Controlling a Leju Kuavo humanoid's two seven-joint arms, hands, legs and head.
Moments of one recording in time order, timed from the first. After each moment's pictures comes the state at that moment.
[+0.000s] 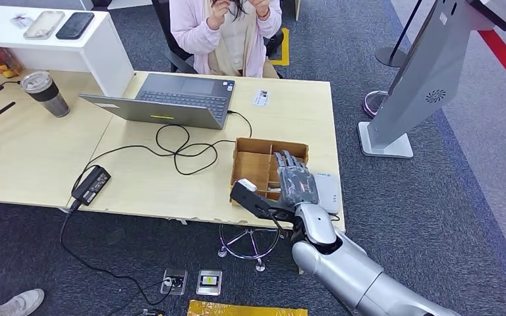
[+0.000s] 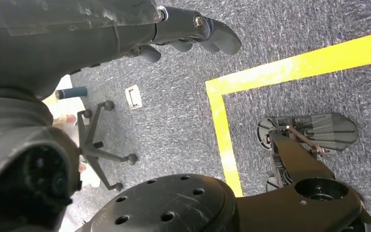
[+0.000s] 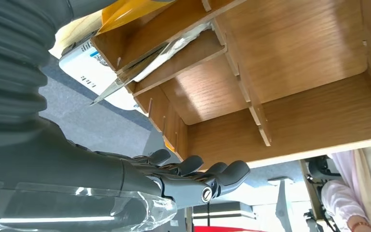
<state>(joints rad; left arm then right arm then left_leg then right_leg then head) -0.09 0.14 -0.93 -0.17 0.81 0.14 0.19 -0.73 0.01 1.06 -0.46 0.88 -0.32 0.22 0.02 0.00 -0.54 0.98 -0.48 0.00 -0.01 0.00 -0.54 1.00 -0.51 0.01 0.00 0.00</state>
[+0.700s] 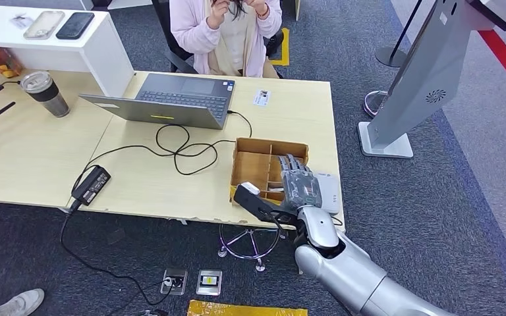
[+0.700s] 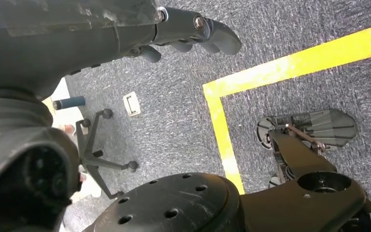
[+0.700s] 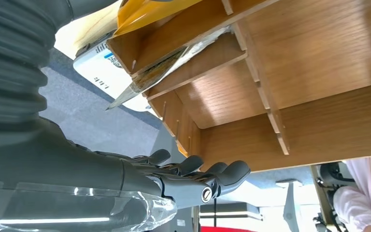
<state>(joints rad) -0.09 0.14 -0.96 -0.17 0.80 0.12 0.17 -0.70 -0.01 1.05 -0.50 0.91 -0.29 0.26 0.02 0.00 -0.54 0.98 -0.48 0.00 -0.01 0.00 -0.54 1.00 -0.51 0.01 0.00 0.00</state>
